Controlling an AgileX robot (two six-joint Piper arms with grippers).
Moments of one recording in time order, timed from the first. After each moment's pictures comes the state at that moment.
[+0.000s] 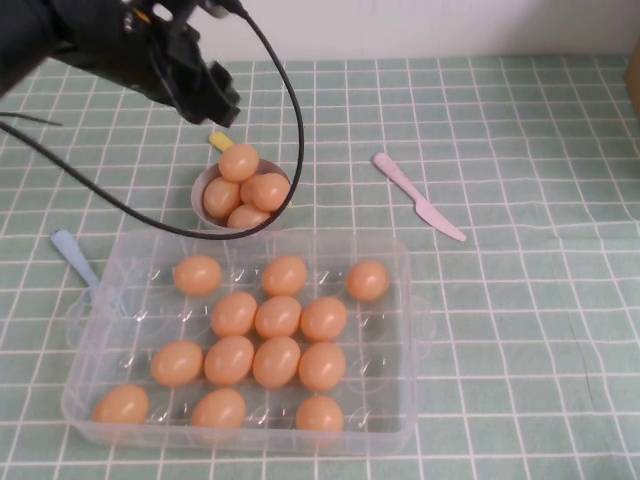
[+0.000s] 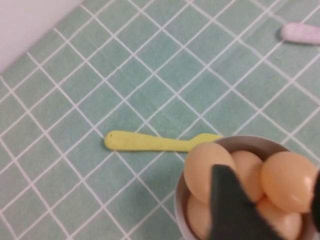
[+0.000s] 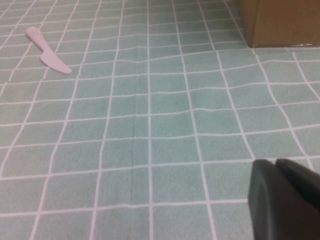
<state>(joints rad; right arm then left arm) -0.01 -0.01 0.03 0.12 0.38 0.01 -0.29 1.85 -1.72 -0.24 0.72 0.65</state>
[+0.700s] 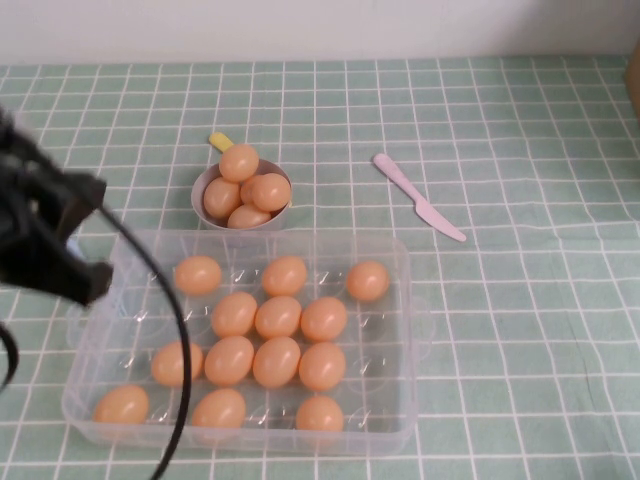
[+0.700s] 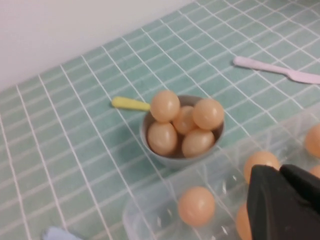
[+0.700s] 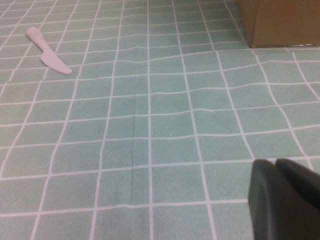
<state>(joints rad) -0.01 -0.01 0.03 0.12 0.38 0.01 -0.29 0.93 -0.85 -0.29 0.46 0.51</state>
